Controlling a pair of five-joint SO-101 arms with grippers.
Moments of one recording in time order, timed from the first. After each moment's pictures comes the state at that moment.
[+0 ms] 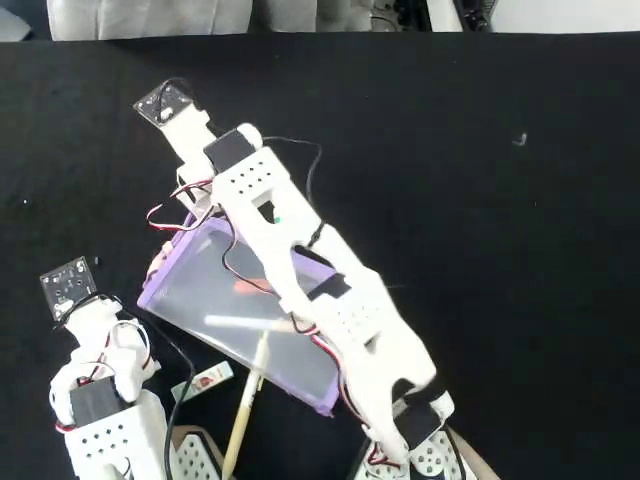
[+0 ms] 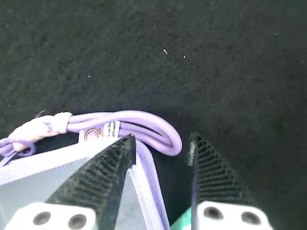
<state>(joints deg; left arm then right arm) -26.9 -103.9 96.7 72.7 4.5 -38.0 50.9 -55.2 82.2 8.0</state>
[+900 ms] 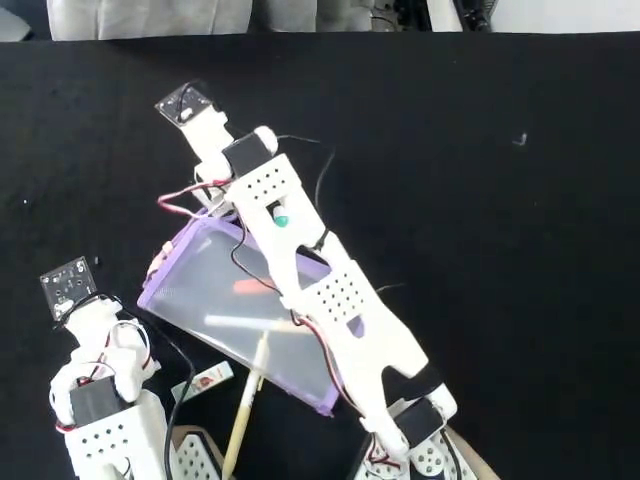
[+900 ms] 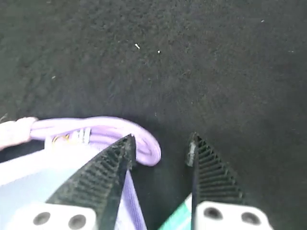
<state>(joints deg) -26.9 -103.9 96.7 72.7 4.5 -34.8 74.2 -91.8 95.9 8.9</state>
